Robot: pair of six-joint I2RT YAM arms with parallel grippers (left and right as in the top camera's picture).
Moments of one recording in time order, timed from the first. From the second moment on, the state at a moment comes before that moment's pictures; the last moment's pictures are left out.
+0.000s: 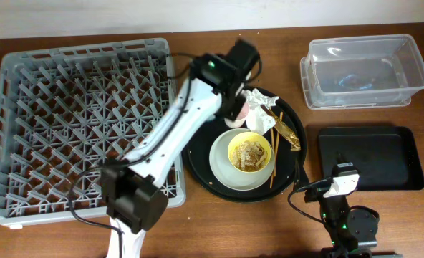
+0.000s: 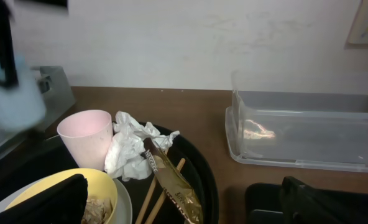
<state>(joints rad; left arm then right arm) -0.64 2.12 2.18 -1.37 -0.13 -0.10 0.03 0.01 0.01 -0.07 -0.10 0.02</state>
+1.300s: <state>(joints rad) 0.60 2.12 1.84 -1.09 1.18 -0.12 0.03 0.01 0.01 -0.07 -0.10 0.02</state>
